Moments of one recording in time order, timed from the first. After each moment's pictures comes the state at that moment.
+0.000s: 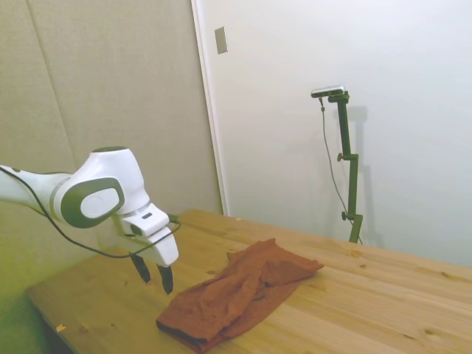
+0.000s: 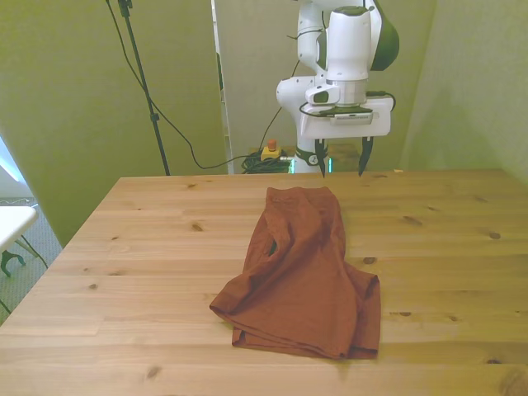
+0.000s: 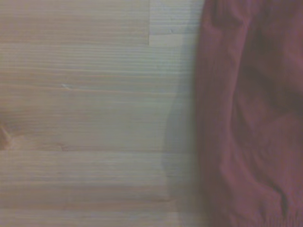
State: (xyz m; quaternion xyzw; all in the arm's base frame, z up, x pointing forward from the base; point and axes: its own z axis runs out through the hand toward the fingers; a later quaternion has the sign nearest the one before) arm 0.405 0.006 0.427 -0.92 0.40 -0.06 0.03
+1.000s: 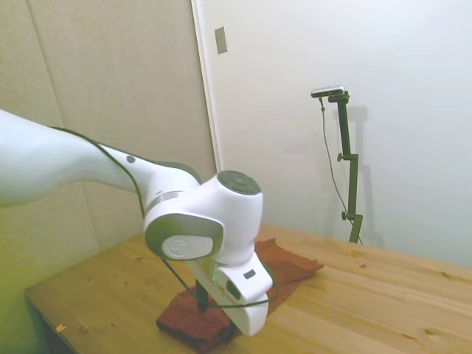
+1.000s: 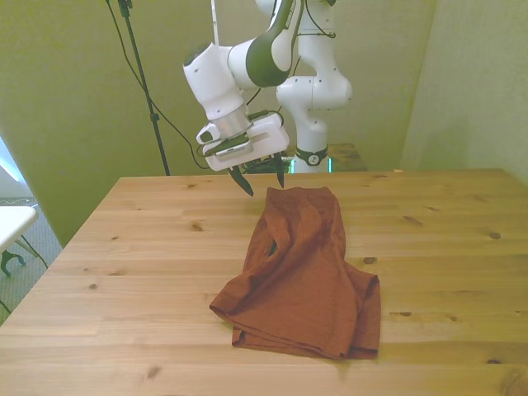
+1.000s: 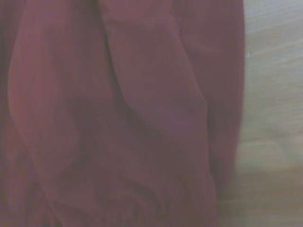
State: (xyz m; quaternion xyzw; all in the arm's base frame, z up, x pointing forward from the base) arm 0.422 -0.239 0.376 -0.86 0.46 0.09 0.17
